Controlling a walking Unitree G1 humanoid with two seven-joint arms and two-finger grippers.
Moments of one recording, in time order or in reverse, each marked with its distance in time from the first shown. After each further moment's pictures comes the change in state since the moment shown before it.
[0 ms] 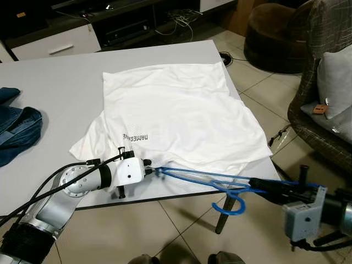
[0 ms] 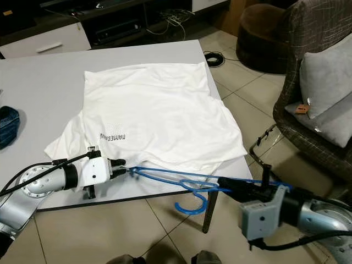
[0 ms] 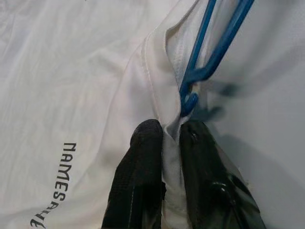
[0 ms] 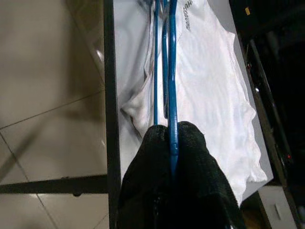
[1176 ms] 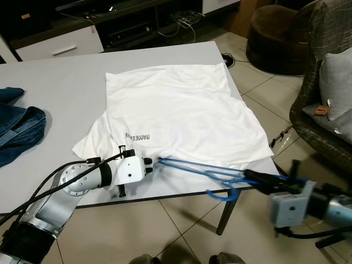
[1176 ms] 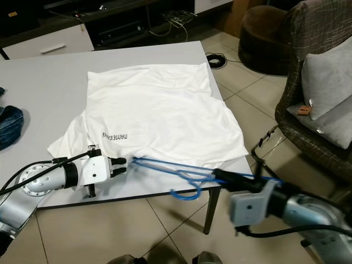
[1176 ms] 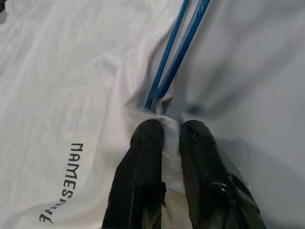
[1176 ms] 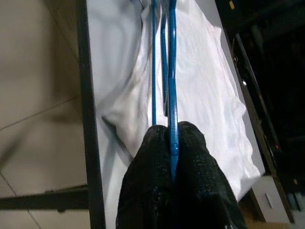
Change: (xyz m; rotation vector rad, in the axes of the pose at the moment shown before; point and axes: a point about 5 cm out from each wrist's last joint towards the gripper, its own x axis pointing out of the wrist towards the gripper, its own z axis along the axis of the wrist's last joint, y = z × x) left arm -0.001 0.003 0.004 0.013 -0.004 0.000; right arm 0.021 -0.002 -0.003 0.029 0.026 -0.068
